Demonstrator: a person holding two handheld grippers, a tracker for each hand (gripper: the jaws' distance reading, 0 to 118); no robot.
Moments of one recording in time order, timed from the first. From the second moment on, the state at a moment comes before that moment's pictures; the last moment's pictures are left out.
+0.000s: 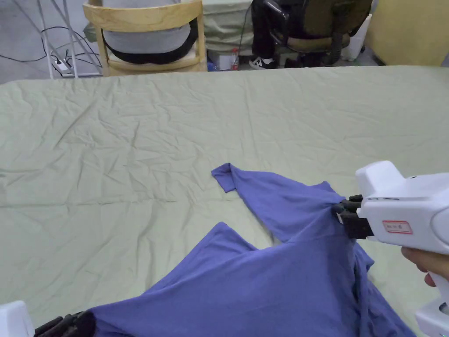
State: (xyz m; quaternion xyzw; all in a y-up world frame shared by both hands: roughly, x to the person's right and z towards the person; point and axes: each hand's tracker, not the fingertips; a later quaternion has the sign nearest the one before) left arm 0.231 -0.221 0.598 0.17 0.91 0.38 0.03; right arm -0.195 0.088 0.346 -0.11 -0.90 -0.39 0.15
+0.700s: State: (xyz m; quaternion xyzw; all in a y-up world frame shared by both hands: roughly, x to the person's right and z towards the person) left arm 0.208 0.323 0.692 0.14 0.98 0.09 0.07; right arm -0.244 0.337 0.216 0.01 -1.00 -0.08 0.05
